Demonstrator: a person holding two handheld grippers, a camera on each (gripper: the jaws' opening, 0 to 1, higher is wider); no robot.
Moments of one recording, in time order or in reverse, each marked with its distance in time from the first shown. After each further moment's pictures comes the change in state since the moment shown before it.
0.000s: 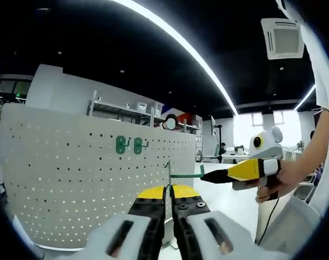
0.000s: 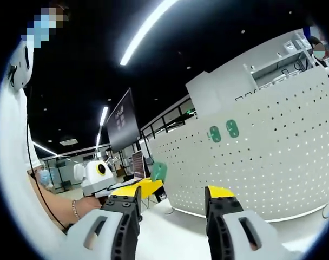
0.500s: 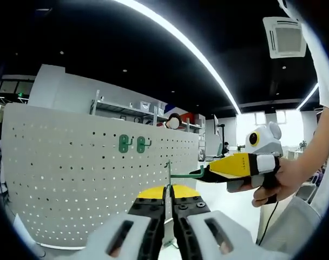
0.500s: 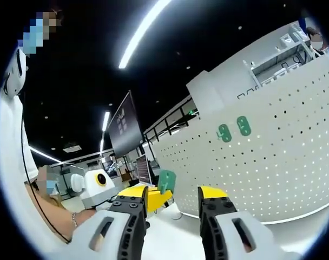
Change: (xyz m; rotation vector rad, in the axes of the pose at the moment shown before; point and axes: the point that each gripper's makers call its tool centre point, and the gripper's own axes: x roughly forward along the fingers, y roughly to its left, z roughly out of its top) left arm -0.001 0.004 0.000 -0.002 0.002 0.022; right arm 0.028 0.013 0.000 0.046 -0.011 0.034
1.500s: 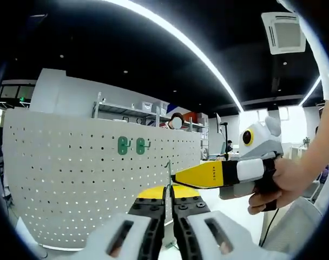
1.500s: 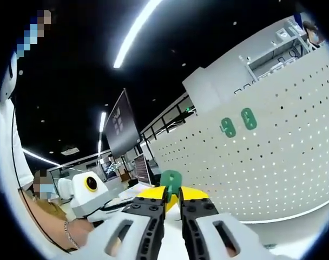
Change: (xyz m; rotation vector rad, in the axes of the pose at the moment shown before) left arm 0.008 -0.007 0.001 0.031 0.005 0.025; right arm 0.021 0.002 -0.005 0.023 0.014 -0.027
